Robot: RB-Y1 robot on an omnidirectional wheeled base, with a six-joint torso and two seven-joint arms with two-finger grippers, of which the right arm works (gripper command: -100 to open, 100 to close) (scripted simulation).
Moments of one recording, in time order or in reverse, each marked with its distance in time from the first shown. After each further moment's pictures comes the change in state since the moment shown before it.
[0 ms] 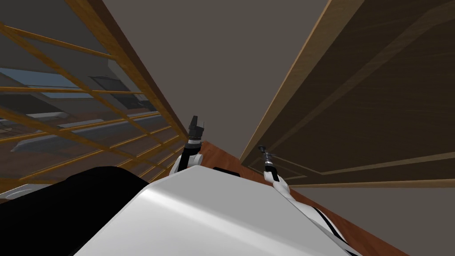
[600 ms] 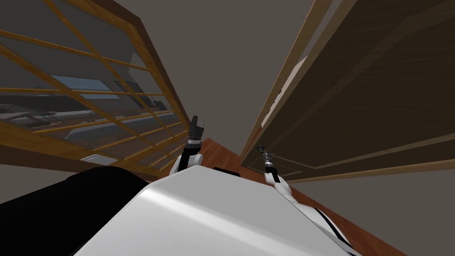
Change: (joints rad) arm 0.016 -0.024 0.057 -0.007 0.031 -0.018 -0.063
